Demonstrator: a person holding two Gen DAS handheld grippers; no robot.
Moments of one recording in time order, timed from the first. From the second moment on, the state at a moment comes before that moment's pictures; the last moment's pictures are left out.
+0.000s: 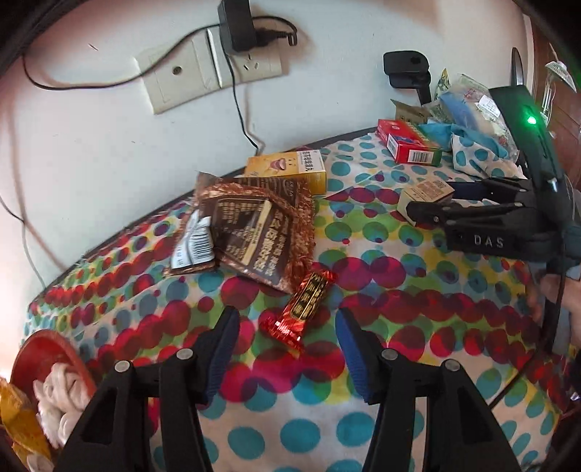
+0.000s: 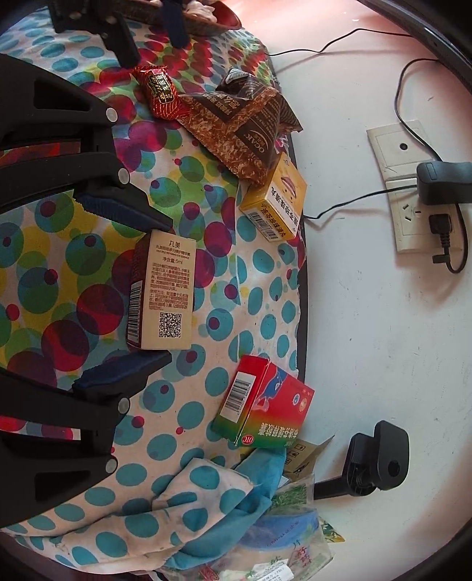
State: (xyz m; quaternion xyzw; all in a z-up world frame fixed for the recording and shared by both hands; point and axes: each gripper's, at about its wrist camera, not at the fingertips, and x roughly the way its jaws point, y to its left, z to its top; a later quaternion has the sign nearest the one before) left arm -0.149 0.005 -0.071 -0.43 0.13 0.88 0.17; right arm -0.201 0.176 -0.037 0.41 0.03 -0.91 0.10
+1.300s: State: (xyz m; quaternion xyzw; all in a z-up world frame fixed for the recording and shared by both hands) left arm -0.045 -0.027 -0.063 -0.39 0.01 0.92 0.06; right arm -0.200 0.152 -0.043 0.42 0.12 -0.90 0.09
